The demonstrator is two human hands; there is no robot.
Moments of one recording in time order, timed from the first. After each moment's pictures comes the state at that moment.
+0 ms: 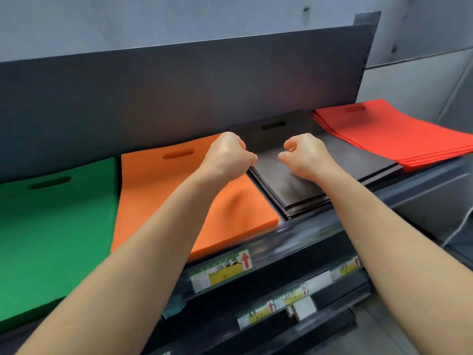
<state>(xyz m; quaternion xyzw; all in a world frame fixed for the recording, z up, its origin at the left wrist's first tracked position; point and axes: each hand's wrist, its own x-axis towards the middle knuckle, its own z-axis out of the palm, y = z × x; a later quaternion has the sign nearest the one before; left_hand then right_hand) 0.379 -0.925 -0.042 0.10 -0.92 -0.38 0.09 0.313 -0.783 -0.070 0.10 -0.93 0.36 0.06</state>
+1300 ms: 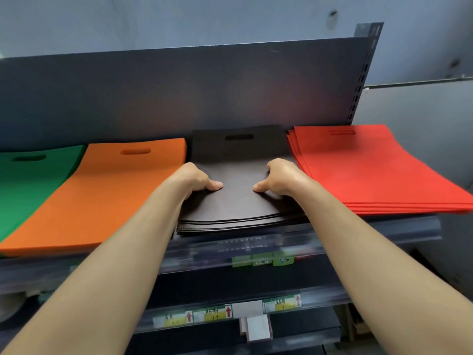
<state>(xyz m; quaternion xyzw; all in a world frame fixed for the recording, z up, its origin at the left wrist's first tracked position) 0.303 -0.835 -0.075 0.42 -0.82 -0.39 0.00 0.199 -0.682 -0.088 0.25 -0.94 0.20 -0.11</state>
